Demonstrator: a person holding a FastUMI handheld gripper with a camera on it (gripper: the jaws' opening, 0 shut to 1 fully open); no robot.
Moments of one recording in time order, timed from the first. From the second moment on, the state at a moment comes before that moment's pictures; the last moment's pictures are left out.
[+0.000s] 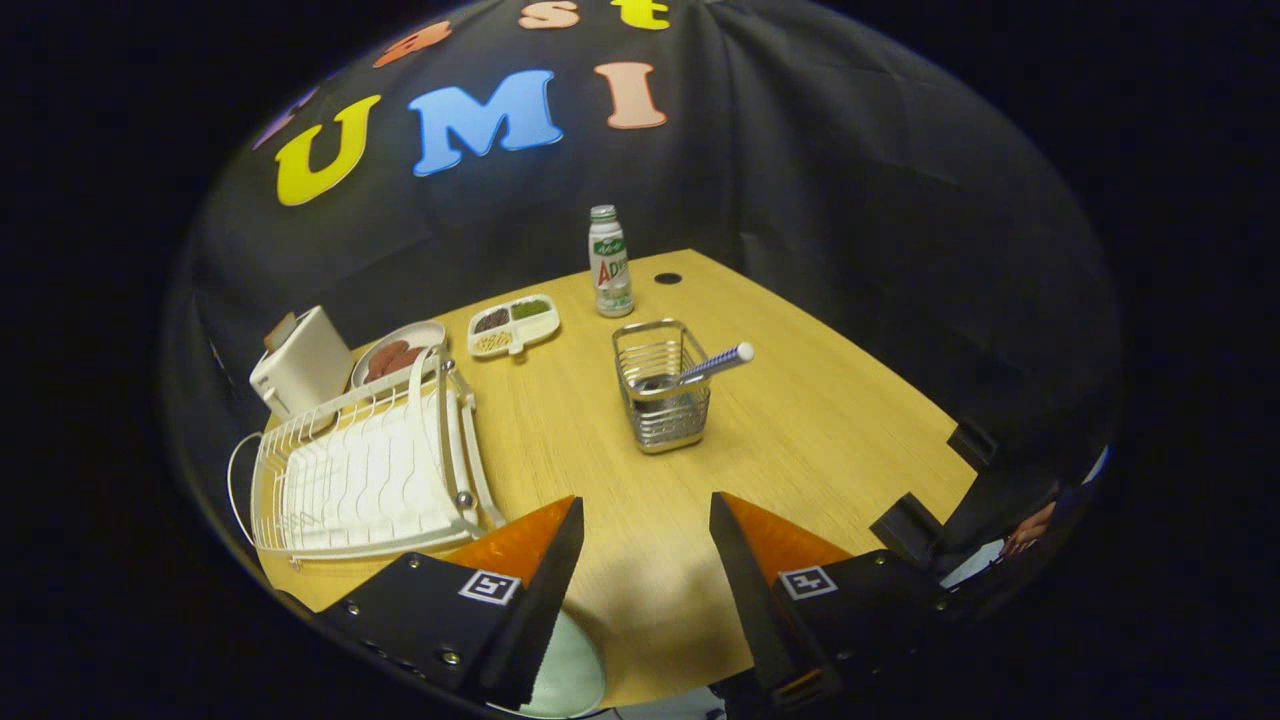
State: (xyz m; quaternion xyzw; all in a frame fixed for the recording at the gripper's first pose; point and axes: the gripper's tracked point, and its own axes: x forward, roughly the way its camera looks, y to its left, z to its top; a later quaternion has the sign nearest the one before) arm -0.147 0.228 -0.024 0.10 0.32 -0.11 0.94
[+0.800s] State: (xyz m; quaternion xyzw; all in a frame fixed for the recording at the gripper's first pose) arm -0.039 0.154 -0.049 0.14 0.24 -0.13 0.95
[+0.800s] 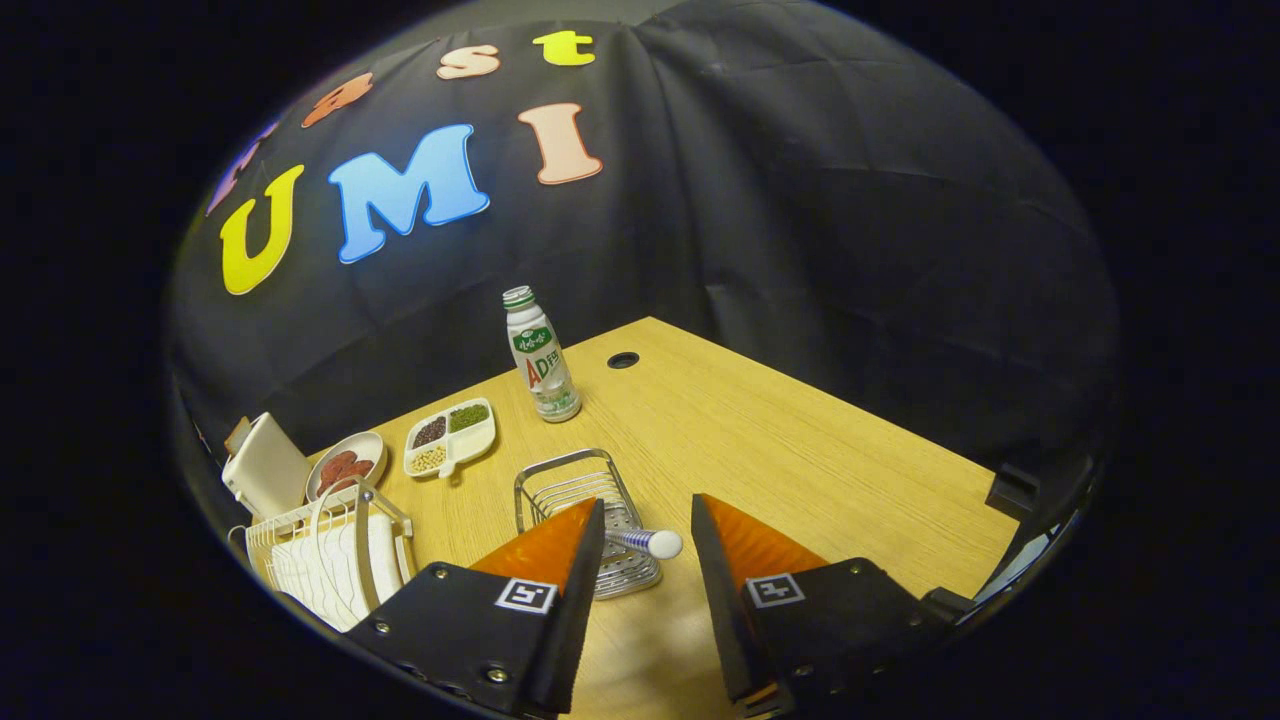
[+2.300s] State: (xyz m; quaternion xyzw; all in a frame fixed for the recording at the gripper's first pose) arm -0.098 0.237 0.100 -0.05 0.15 -0.04 0.99
